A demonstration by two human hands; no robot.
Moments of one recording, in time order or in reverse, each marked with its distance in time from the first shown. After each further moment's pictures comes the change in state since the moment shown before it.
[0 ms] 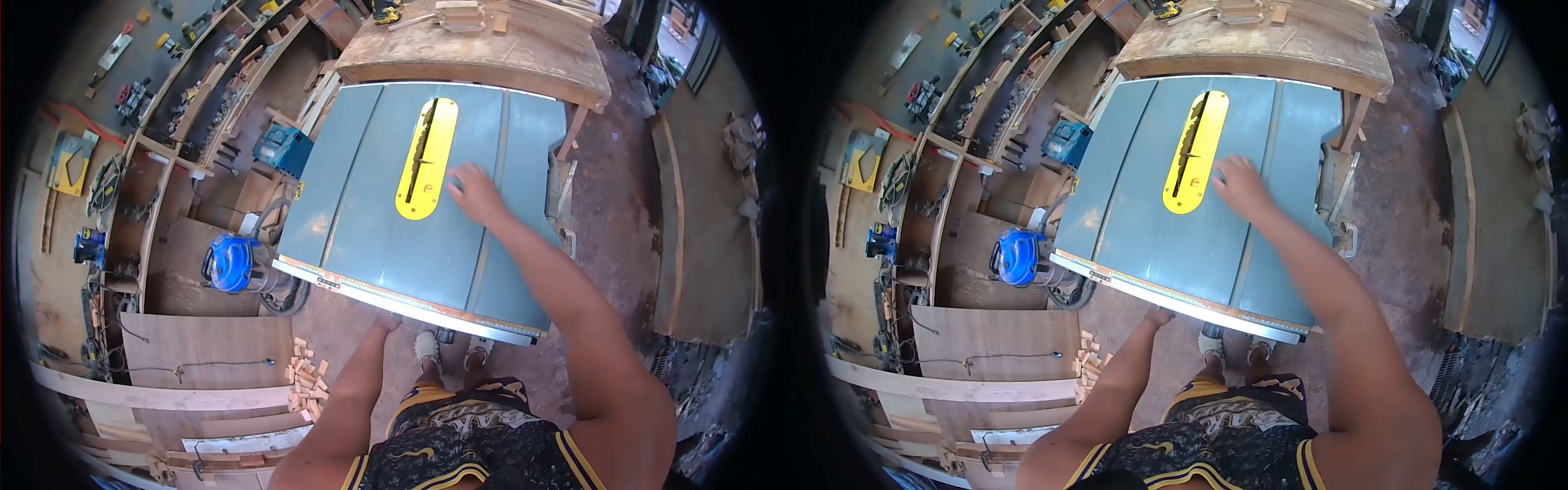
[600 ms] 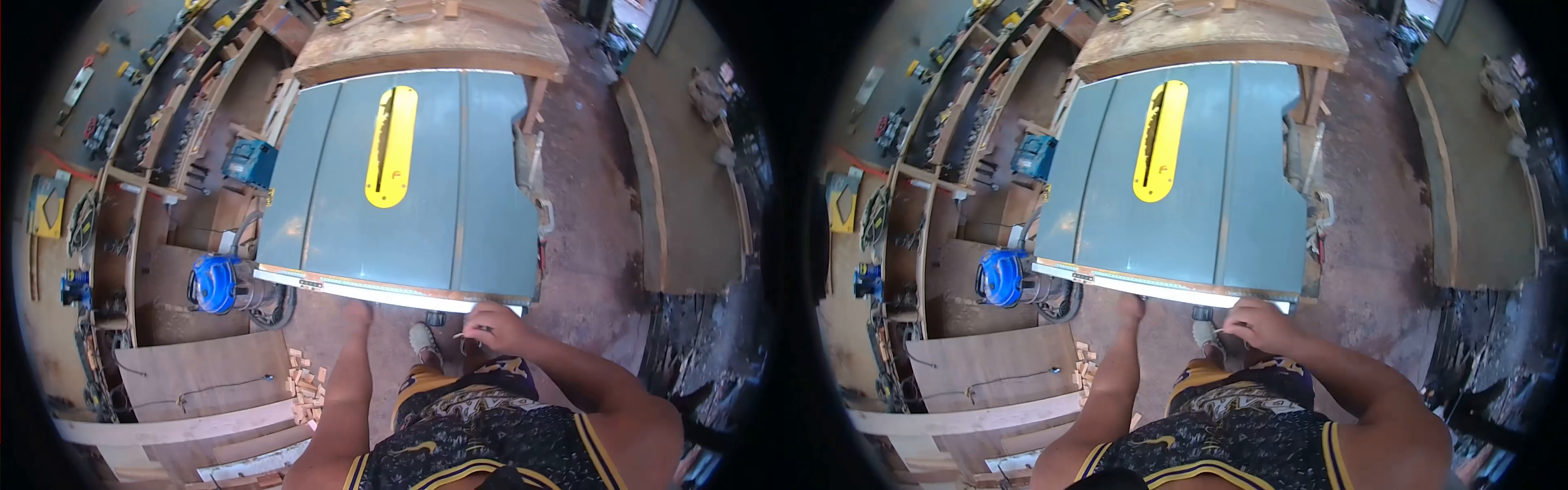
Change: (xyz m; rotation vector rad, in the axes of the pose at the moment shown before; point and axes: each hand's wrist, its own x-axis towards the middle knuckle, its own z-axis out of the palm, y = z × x) left_hand -0.012 0.017 -0.064 -0.004 0.037 -0.460; right_hand -0.248 -0.128 -0.102 0.551 -0.460 0.106
